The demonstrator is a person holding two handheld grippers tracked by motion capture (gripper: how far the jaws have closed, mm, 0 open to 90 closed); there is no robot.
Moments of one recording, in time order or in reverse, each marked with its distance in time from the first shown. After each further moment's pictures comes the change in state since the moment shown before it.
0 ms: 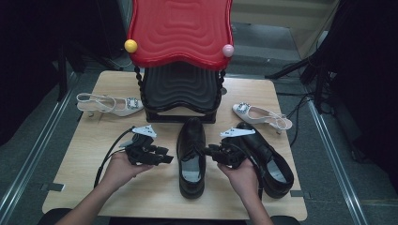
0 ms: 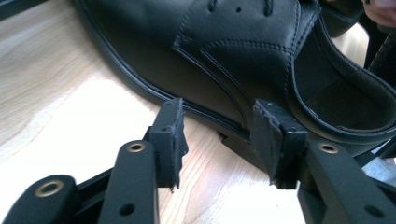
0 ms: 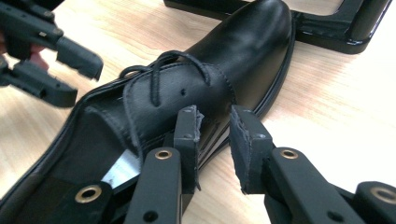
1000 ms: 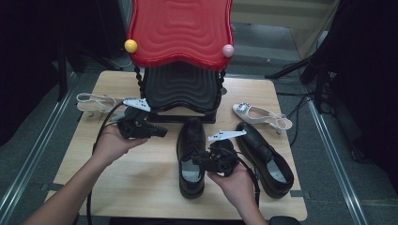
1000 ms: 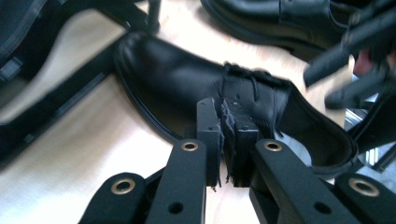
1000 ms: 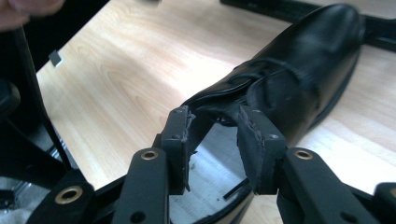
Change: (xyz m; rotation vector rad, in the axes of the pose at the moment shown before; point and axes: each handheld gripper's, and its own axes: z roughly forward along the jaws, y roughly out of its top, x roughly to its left) left arm 0.007 0.064 -0.049 -0.030 0.010 0.098; right arm 0.055 0.014 -0.019 0.075 0.080 -0.023
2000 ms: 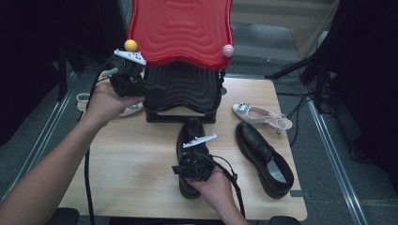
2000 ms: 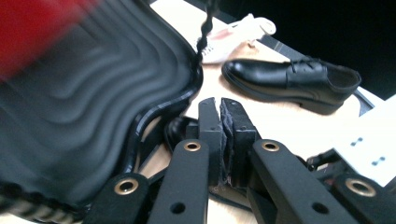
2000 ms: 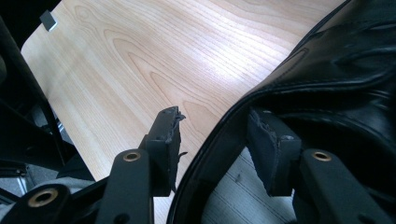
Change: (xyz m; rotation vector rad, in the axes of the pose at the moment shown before) left arm 0.015 0.101 -0.063 -0.079 0.071 0.074; right arm 0.026 -0.001 0.056 0.129 0.020 -0.011
